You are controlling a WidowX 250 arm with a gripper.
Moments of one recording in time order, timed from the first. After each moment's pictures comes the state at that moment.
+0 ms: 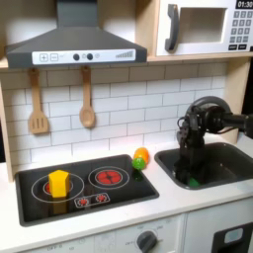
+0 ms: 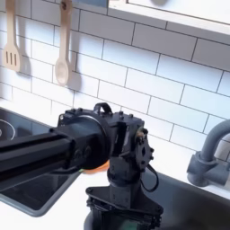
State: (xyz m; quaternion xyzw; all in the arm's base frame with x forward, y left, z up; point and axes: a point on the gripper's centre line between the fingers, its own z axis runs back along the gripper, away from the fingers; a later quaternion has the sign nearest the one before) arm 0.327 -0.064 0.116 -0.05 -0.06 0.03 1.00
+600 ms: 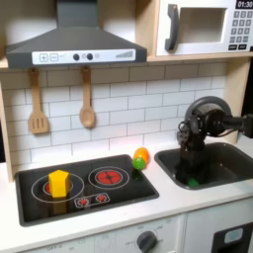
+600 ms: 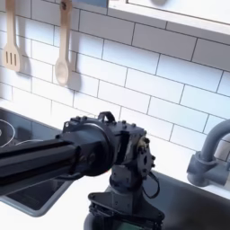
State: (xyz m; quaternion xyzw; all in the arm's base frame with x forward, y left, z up) arm 0.330 -0.064 0.105 -0.04 -0.07 0.03 1.00
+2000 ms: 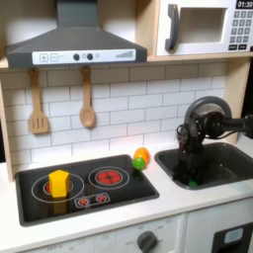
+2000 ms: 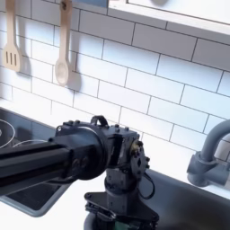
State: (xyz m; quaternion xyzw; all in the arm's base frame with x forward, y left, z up) arm 0.327 -0.066 0.102 -0.06 -0.07 0.02 1.00
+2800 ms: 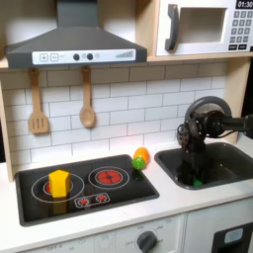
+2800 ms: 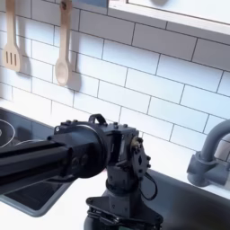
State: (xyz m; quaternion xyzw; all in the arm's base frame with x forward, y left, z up) arm 0.321 -0.076 0.107 -0.09 -0.05 0.03 0.99
